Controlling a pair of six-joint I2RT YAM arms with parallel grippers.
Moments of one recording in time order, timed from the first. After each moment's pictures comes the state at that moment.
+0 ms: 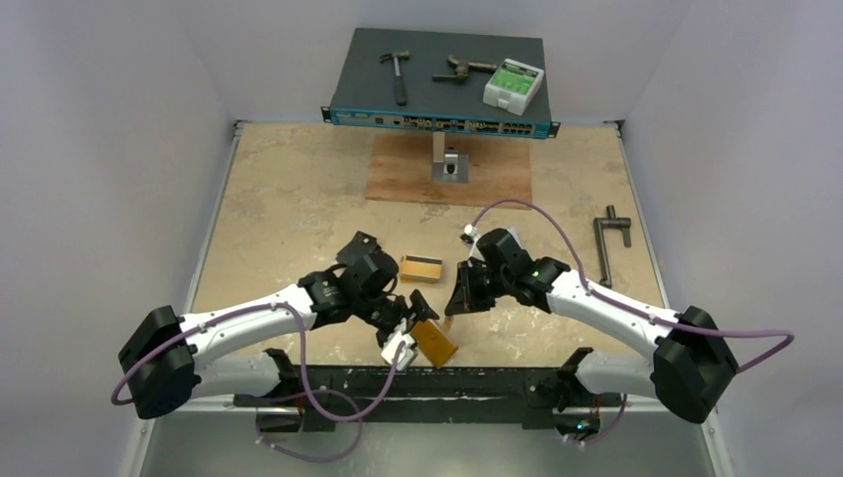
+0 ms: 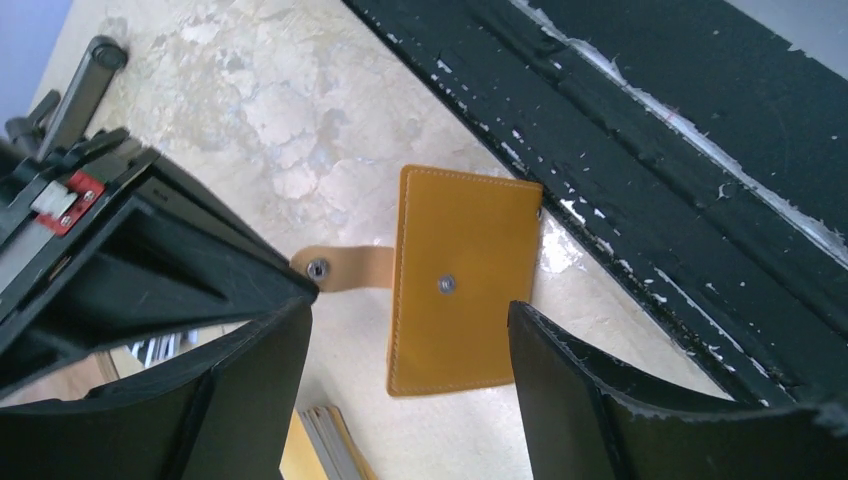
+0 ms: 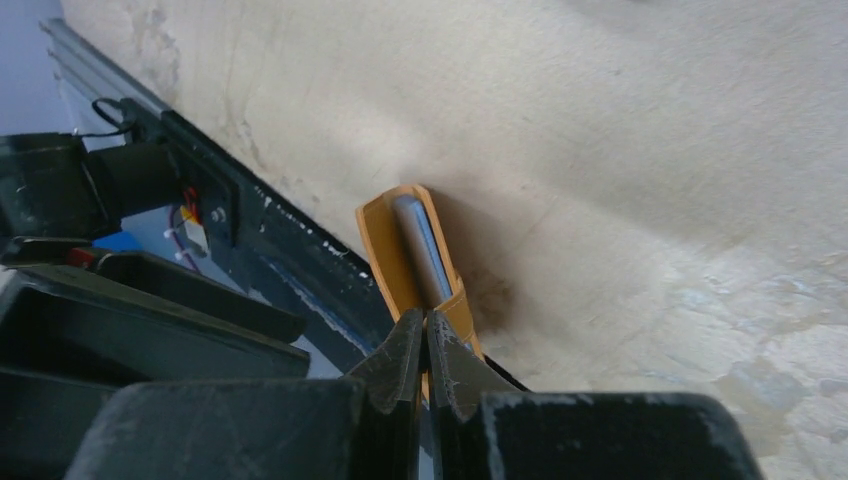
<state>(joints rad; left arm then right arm) -0.95 1.17 0.69 -0.38 0.73 1.29 0.74 1.20 0.70 -0.39 -0.35 0.71</state>
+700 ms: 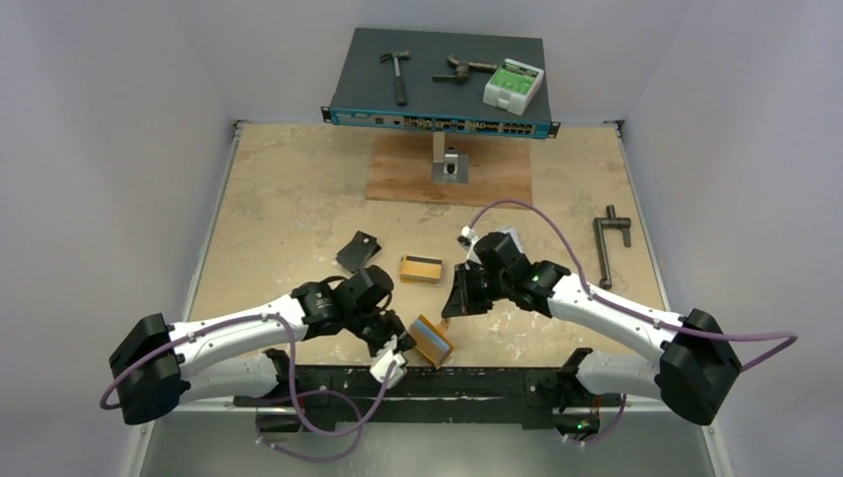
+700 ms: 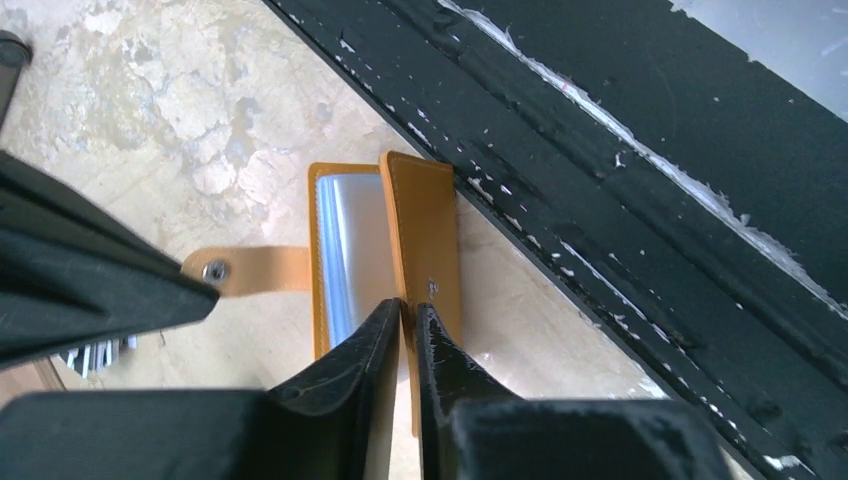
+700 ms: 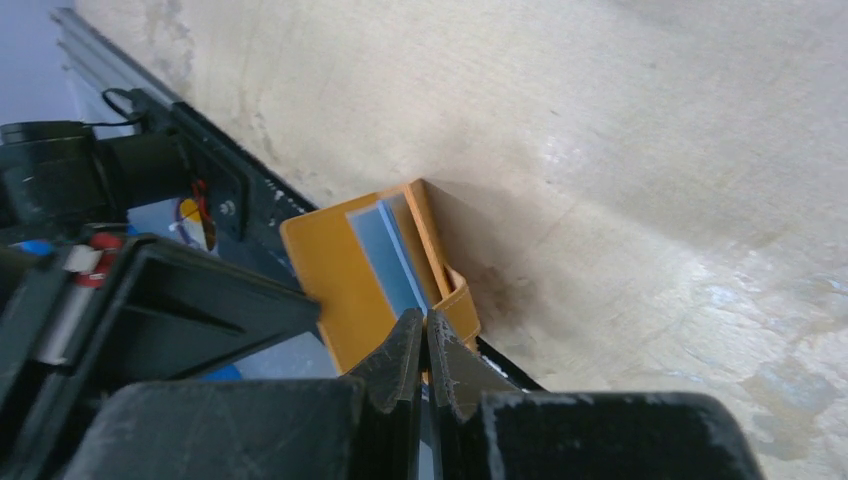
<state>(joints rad) -1.02 1.11 0.62 -0.46 0.67 1.34 0.81 1.18 0.71 -0.37 -0.34 0.74</state>
